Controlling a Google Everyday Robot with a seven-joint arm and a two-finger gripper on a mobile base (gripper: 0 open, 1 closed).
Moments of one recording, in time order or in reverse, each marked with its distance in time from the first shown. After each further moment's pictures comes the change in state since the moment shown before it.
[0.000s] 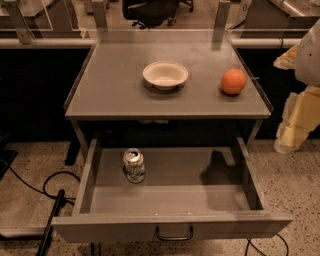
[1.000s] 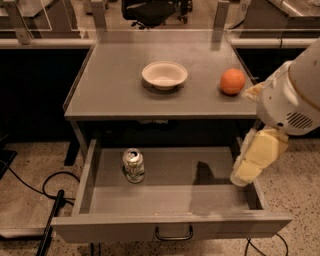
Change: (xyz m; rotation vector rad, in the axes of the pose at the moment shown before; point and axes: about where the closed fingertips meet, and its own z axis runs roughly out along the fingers) arm -0.041 0.052 0.047 -0.049 -0.146 0.056
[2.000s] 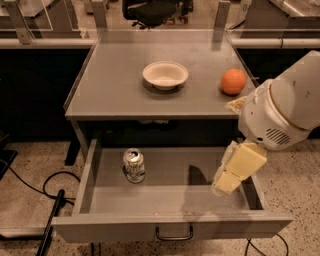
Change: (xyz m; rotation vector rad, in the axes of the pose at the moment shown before) arm -0.021 0.022 0.027 -0.044 -0.092 0.016
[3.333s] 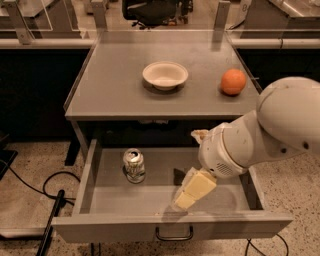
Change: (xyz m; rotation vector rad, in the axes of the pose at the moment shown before) arm -0.014 0.018 0.106 -0.048 -0.153 0.034
